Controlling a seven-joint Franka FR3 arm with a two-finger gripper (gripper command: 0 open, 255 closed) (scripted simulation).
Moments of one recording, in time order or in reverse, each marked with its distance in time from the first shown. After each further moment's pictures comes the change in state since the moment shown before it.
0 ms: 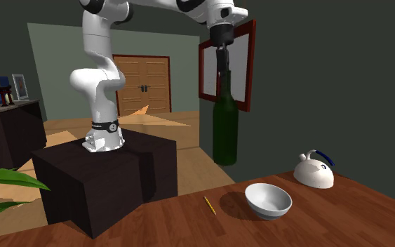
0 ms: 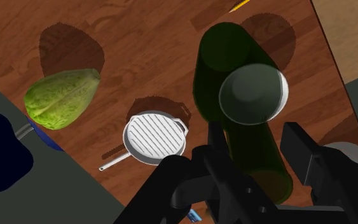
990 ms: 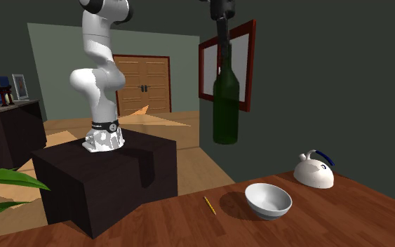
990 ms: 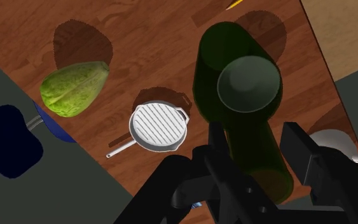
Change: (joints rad) arm 0.001 -0.005 0.000 0.197 0.001 -0.202 -0.003
